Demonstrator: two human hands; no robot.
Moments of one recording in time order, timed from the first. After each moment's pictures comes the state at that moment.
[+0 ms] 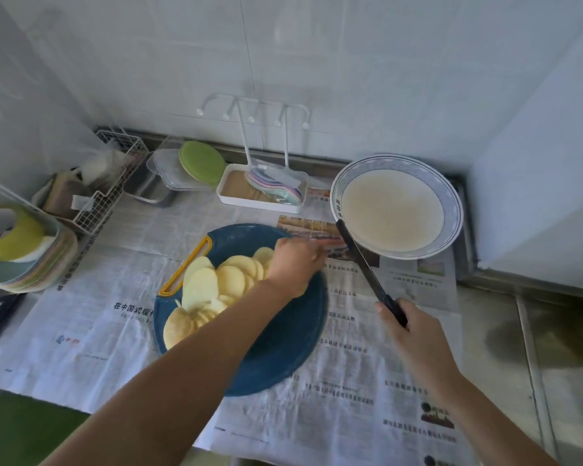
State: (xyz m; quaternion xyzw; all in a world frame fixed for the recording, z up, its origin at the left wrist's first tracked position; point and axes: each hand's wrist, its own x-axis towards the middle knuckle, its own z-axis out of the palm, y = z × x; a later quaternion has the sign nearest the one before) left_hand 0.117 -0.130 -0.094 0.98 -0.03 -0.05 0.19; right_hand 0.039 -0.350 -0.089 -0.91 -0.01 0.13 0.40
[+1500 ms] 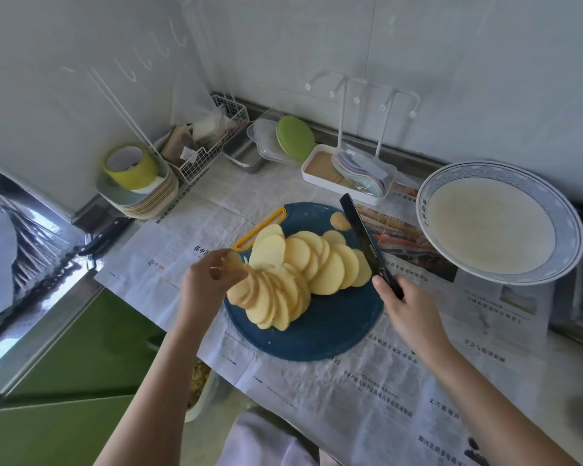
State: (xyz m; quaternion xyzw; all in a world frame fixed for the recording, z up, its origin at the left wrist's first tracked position) left_hand -0.058 0.013 -0.085 0.81 0.39 0.13 0.42; right_hand 0.074 -0.273 -0.107 -0.87 -0.16 0.18 0.44
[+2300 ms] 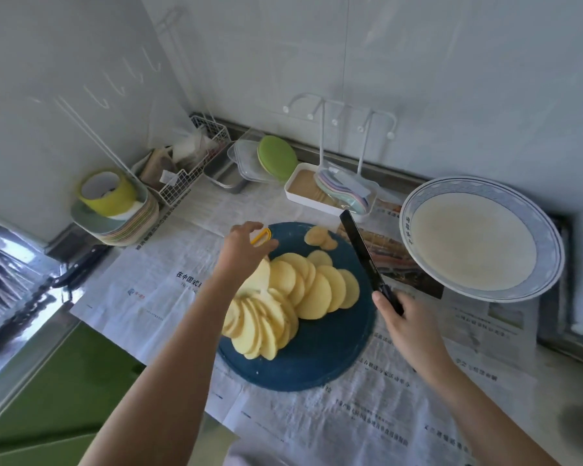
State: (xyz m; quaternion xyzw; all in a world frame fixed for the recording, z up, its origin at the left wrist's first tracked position) left_hand 0.065 0.011 -0.080 0.87 0.33 0.03 0.36; right_hand 0.091 -0.283 -0.114 -0.88 -0.13 0.17 0.43
